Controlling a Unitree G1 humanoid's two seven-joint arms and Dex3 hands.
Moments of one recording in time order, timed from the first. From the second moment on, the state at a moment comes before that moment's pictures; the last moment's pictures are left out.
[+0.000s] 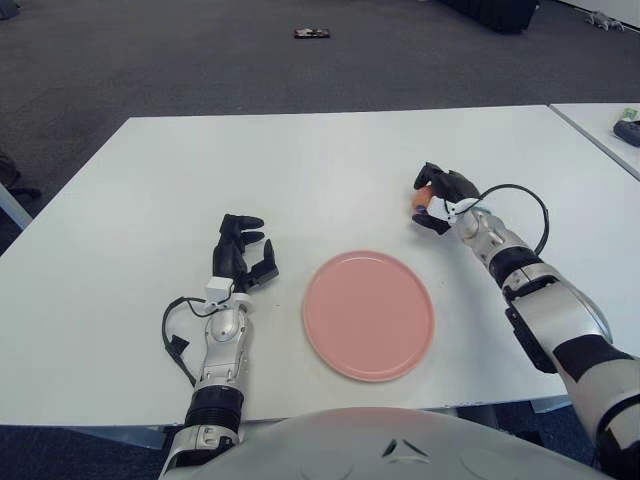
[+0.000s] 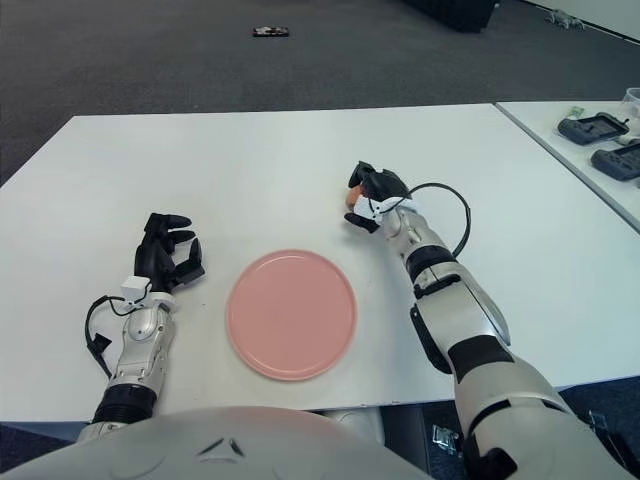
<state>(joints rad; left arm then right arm) 0.05 -0.05 0.10 0.39 -0.03 -0.27 0.10 -0.75 -0.33 0.41 1.17 -0.57 -0.29 -0.30</state>
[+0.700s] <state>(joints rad) 0.05 -0.05 0.11 0.40 -0.03 -0.27 0.10 -0.65 -0.32 0.29 0.90 -0.49 -0.34 -0.34</state>
